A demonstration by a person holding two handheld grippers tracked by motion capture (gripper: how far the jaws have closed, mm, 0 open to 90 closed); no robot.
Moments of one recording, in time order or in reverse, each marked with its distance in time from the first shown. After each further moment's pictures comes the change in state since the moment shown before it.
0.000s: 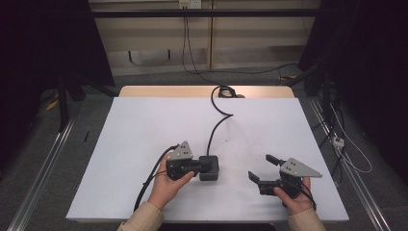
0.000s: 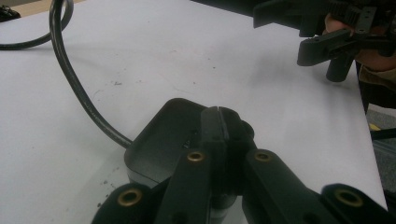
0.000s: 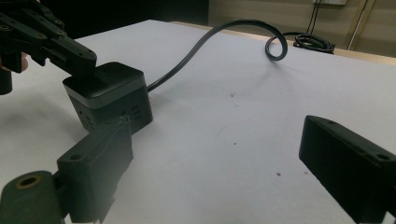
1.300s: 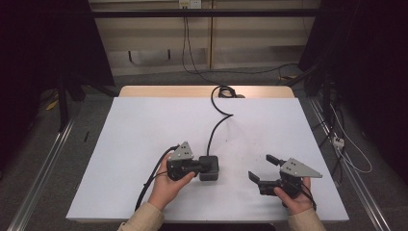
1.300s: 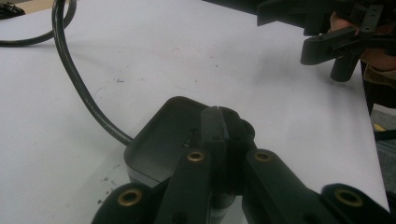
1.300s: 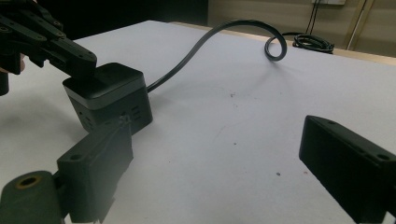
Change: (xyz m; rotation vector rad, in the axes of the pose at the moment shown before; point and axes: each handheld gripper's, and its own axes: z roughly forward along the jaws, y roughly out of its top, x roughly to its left) left arm -0.003 0.001 0.000 0.009 0.017 -0.006; right arm 0.001 0.000 -0.001 -0.001 -0.003 0.005
